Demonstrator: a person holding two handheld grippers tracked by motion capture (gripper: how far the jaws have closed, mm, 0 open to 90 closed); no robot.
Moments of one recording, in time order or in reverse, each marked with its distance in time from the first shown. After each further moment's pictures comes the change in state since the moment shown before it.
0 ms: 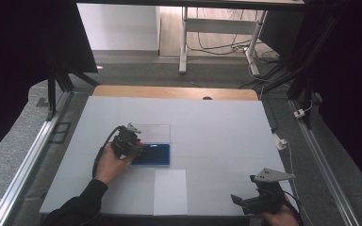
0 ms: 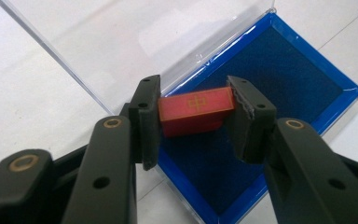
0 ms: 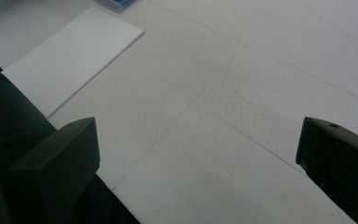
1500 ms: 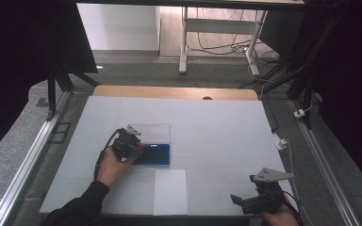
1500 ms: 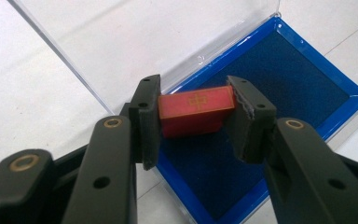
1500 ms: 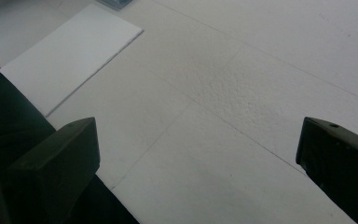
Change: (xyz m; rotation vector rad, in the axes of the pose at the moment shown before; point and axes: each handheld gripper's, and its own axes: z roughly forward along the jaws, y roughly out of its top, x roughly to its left) left arm -0.005 -0.006 0.002 -0.041 0.026 -0.020; right arm 0.000 0.001 0.001 0.009 -0.003 -0.004
